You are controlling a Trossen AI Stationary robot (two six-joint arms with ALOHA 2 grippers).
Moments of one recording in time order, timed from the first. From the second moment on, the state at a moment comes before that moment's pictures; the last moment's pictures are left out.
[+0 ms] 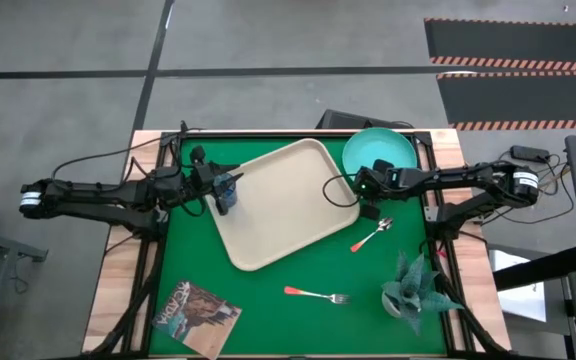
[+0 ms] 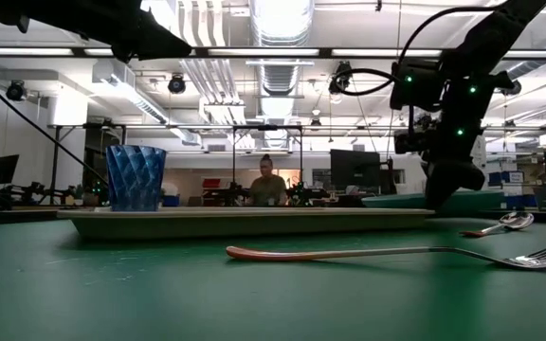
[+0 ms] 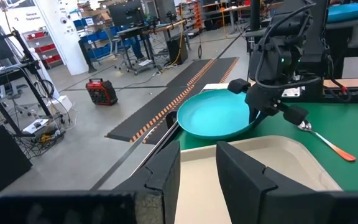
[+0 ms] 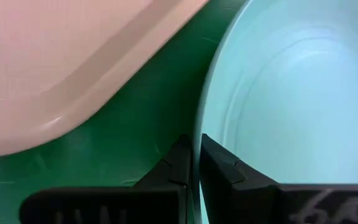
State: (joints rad) left arm 0.06 0.76 0.53 0.15 -0.43 0.16; right arm -0.35 1.37 0.61 -0.47 0.31 -0.12
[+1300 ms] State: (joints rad) left arm 0.06 0.76 0.53 0.15 -0.43 0.16; right arm -0.32 1.37 0.77 -0.54 0.34 -0.18
